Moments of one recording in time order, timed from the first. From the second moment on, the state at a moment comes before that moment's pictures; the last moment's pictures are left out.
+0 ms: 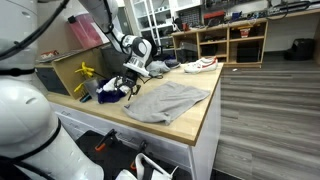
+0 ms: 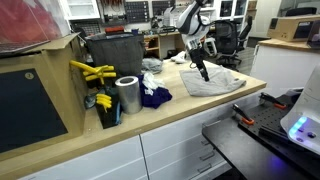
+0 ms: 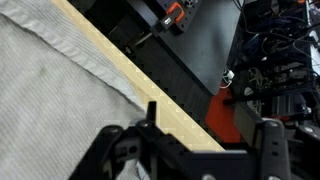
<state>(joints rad) -0.05 0.49 0.19 -1.99 0.21 1.64 -0.69</state>
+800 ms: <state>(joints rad) -0.07 0.49 0.05 -1.84 0.02 1.88 -0.68</state>
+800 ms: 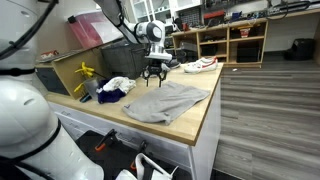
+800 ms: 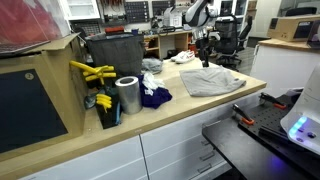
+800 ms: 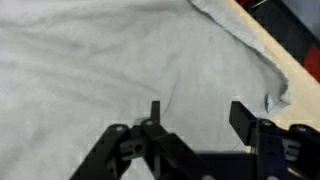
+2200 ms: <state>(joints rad) -0.08 0.77 -0.02 -1.61 -0.04 2.27 -0.24</state>
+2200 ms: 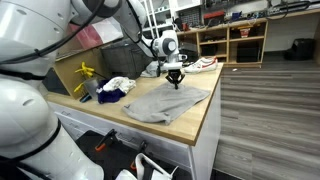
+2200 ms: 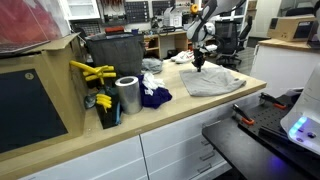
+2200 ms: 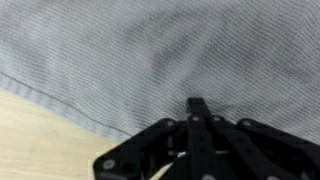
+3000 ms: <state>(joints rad) -0.06 0.85 -0.02 -1.48 -0.04 2.24 -0.20</state>
